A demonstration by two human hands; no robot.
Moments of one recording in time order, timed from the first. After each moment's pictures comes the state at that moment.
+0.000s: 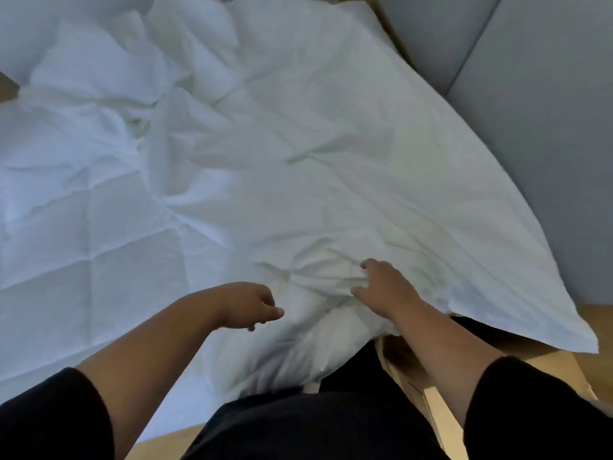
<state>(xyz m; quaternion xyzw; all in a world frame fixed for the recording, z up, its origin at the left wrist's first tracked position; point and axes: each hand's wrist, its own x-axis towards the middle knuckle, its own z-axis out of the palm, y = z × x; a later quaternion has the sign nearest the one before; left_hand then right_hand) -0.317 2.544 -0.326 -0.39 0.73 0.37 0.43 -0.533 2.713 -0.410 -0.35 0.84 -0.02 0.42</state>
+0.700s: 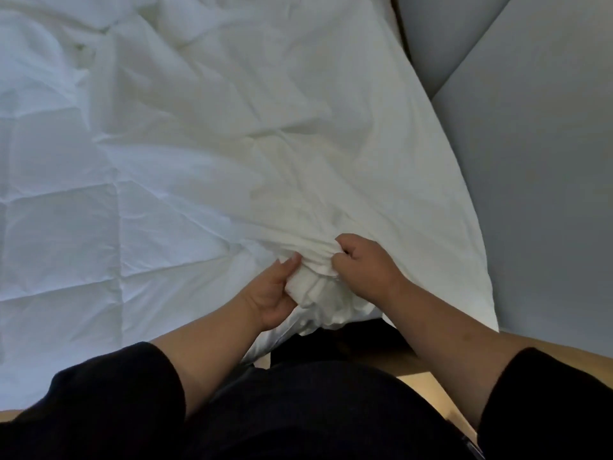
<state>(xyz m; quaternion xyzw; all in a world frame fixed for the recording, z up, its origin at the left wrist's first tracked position) -0.449 2.649 -0.407 -0.40 0.18 0.90 -0.05 -0.620 2.713 -0.349 -0.39 0.78 -0.22 0.44</state>
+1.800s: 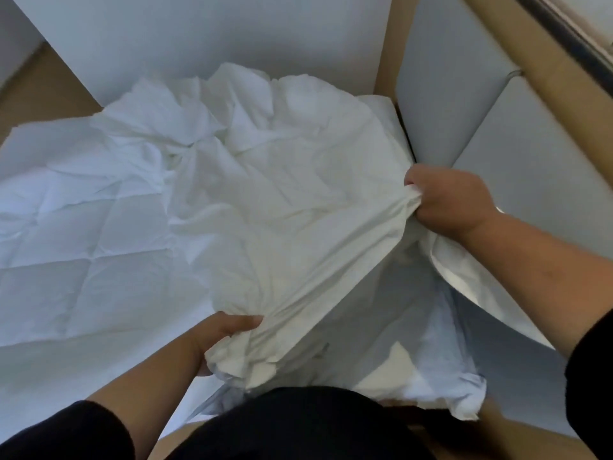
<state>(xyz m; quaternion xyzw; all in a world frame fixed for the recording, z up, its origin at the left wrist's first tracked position) -0.371 2.616 -0.300 -0.56 0.28 0.78 -0.01 -0.767 2.646 -0.200 -0.63 0.77 -0.08 0.02</state>
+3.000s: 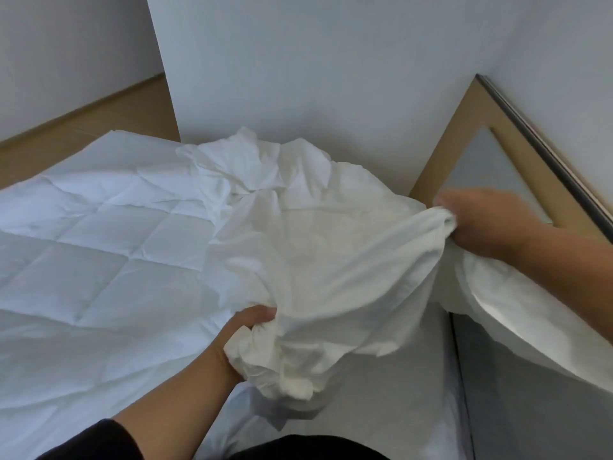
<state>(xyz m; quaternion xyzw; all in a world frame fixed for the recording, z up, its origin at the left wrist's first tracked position) -0.358 2.610 -0.238 -0.45 0.20 0.80 -0.34 -0.694 2.579 -0.046 -0.71 0.70 0.10 -0.08</state>
